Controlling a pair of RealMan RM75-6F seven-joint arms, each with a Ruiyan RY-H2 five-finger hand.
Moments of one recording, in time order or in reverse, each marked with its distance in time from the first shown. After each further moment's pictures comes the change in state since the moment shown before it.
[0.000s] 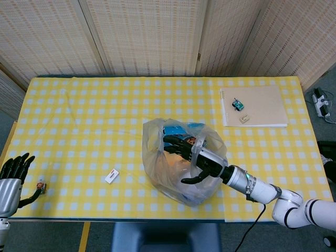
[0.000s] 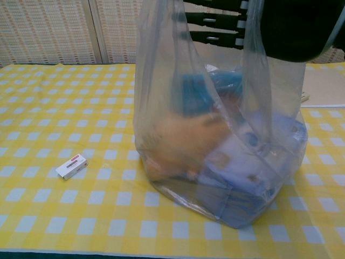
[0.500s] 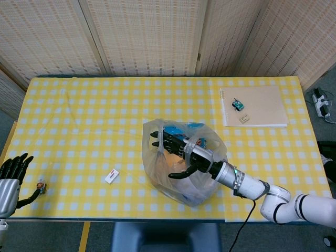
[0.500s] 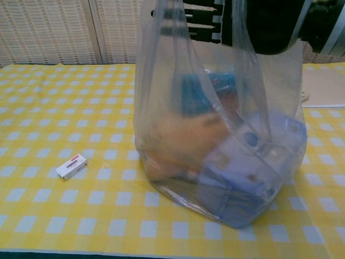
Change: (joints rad) left arm 0.006 0.010 0.004 0.000 0.012 0.011 -0.025; right arm 0.063 -0.030 0.061 -0.028 0.086 -0.102 -0.078
